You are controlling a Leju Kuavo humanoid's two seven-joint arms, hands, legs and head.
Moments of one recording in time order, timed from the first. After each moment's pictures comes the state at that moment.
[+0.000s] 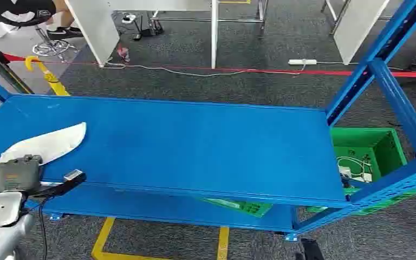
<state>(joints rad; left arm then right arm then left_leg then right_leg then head) -0.22 0.29 -0.14 -0.92 -1.51 0.62 0.18 -0.10 0.11 -0.17 -0.21 0.07 -0.07 -0.09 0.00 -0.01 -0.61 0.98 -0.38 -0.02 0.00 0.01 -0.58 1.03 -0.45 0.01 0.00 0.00</state>
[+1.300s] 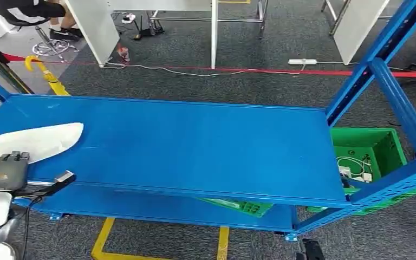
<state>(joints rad) -0.23 0.46 -0.36 -0.97 -1.57 0.69 0.40 -0.10 0.11 -0.19 -0.21 0.08 -0.06 -0.11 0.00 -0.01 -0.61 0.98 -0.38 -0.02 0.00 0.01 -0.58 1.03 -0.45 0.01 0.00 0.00</state>
